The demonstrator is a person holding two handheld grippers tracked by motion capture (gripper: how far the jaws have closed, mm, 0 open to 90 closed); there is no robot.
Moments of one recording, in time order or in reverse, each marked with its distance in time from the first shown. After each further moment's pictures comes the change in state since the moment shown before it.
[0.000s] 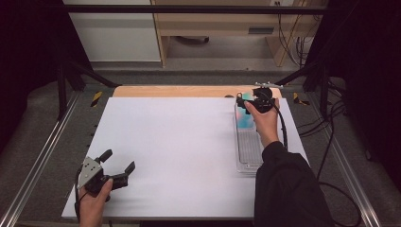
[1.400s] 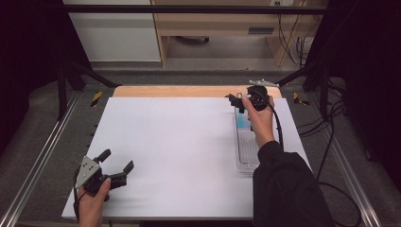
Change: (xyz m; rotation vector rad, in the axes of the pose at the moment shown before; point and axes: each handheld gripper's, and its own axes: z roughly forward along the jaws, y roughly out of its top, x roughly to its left) left arm 0.004 0.000 -0.001 -0.008 0.010 -0.016; right arm 0.028 0.009 -0.016 -0.058 0.084 -0.031
